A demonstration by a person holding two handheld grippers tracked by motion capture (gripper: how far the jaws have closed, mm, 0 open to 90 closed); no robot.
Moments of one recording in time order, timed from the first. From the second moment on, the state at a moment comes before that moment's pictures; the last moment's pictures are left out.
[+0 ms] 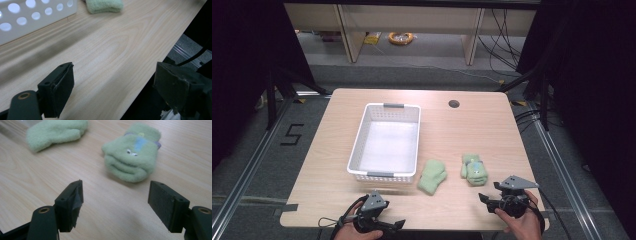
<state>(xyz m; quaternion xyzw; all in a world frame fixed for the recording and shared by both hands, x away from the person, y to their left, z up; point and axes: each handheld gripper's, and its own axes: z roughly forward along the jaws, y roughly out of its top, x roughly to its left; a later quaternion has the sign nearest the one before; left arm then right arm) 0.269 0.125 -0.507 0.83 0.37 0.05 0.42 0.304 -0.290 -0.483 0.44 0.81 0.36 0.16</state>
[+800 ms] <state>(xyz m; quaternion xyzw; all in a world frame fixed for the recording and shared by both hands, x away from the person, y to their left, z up) 0.271 0.098 -0.497 0.82 0.36 0.06 0.44 0.357 -0.223 -0.440 0.31 0.86 0.38 0.16</state>
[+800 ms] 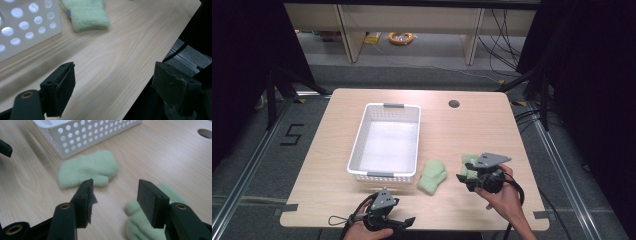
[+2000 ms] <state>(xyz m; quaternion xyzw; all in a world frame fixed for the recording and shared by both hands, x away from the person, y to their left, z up) 0.300 0.076 -0.493 0.82 0.38 0.05 0.43 0.451 -0.152 -0.493 0.35 0.88 0.31 0.05</state>
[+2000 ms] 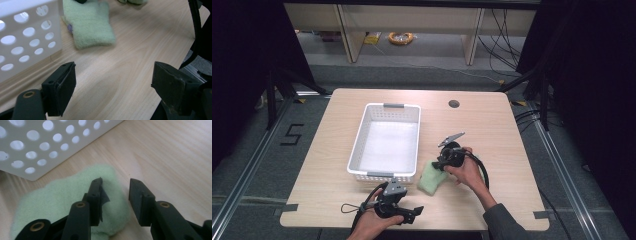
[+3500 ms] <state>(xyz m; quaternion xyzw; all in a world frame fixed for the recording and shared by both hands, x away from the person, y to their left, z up) 0.301 0.053 -0.492 0.83 0.35 0.04 0.42 0.310 -0.229 -0.452 0.42 0.76 0.49 0.00</state>
